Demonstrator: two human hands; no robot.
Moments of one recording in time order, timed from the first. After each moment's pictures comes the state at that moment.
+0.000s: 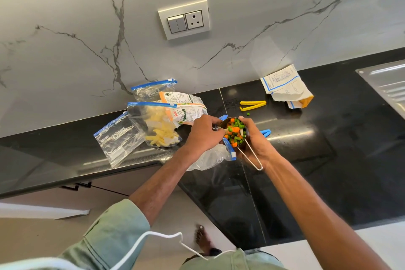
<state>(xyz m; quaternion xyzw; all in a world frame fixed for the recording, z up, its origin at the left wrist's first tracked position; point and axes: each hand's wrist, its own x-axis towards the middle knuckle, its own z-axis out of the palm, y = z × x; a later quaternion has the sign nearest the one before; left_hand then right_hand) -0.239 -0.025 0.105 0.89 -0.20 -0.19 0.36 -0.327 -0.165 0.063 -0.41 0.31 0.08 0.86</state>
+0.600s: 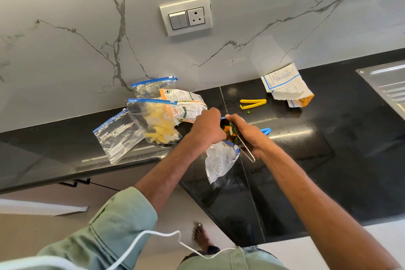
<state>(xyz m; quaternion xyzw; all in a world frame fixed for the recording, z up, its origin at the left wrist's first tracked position) -0.233 -0.043 0.123 0.95 -0.23 -0.18 0.11 -0.307 -0.163 0.072 -0.56 0.34 0.11 0.74</state>
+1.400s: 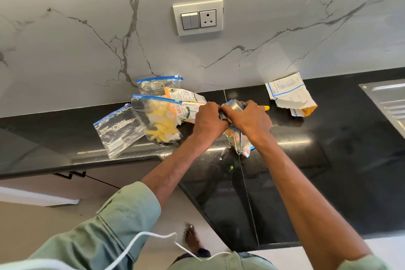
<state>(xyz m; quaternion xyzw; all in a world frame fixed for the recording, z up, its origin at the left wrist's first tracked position) -0.226 -0.041 0.116 0.93 -0.17 -0.07 0.33 -0.268 -0.159 0.116 -0.87 0.35 -0.03 0.35</state>
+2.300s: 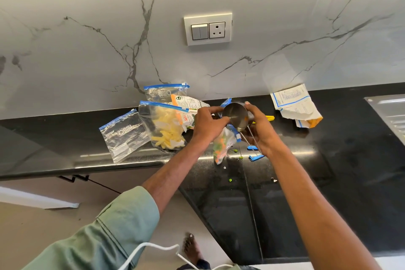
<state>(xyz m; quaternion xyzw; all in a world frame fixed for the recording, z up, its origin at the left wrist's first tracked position) -0.210 -0.027 0.119 0.83 -0.05 -0.10 0.54 -0.279 -0.172 0.124 -0.56 0.31 0.05 0.77</state>
